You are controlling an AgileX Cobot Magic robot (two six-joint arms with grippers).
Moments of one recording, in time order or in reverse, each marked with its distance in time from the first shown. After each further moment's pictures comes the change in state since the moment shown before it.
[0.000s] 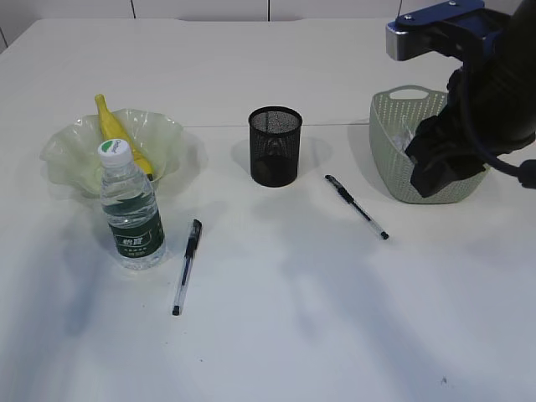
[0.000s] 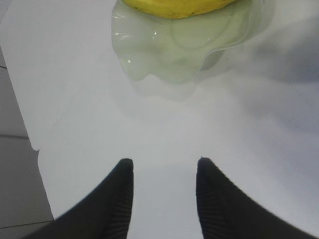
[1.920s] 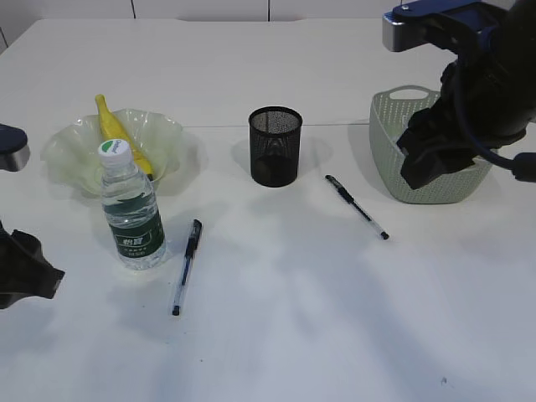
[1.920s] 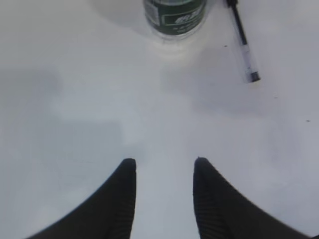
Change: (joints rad) left arm -0.584 -0.169 -0.058 -1.491 0.666 0.449; right arm 0.000 0.000 0.000 0.025 -0.049 0.000
